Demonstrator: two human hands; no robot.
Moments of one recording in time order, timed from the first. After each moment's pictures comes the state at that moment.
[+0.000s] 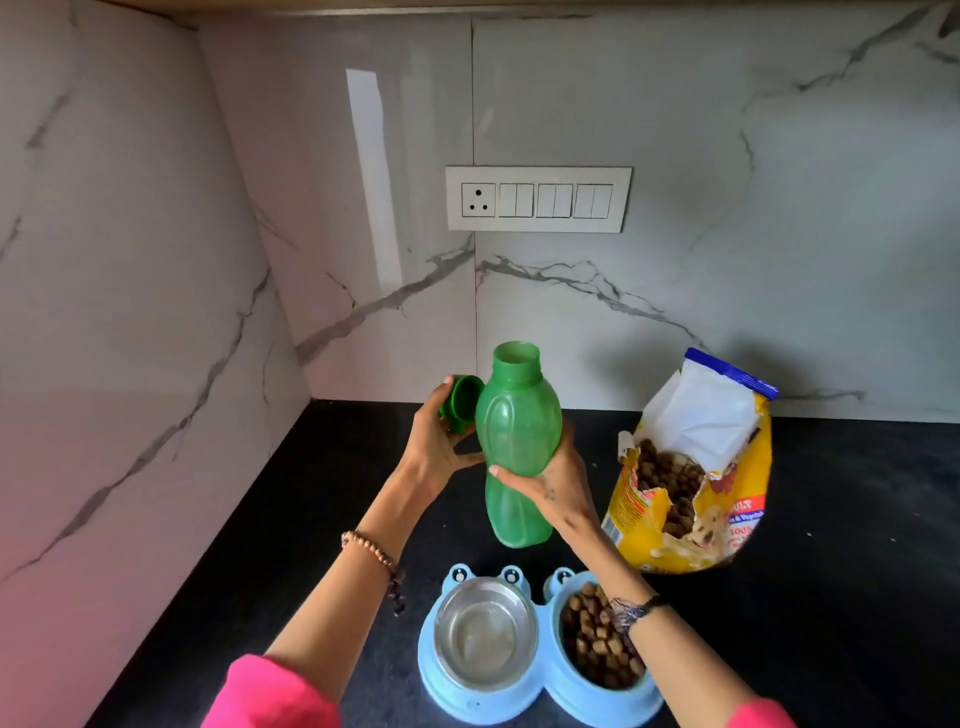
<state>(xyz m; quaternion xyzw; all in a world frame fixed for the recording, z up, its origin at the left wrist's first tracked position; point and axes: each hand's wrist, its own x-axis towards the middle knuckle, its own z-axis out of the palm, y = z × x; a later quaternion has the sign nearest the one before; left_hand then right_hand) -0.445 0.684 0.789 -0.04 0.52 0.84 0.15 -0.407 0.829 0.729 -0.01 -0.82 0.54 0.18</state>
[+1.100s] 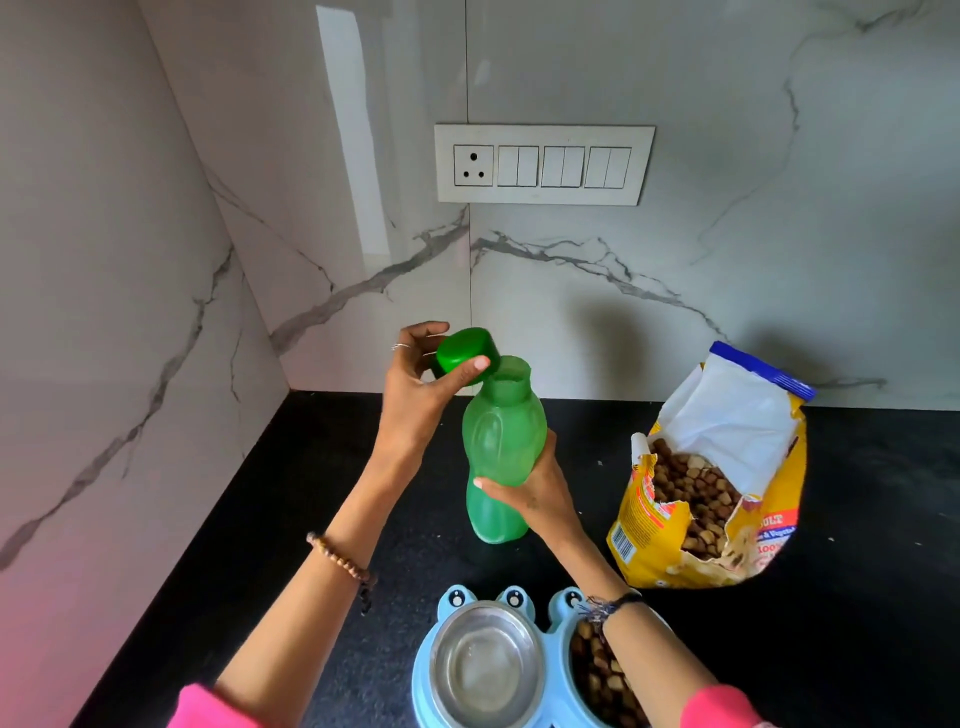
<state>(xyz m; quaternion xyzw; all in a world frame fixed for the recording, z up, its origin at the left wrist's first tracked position) -0.491 0.678 0.803 0.15 0.67 0.72 -0.12 -0.455 0.824 0.683 -0.02 -0.82 0.56 0.10</state>
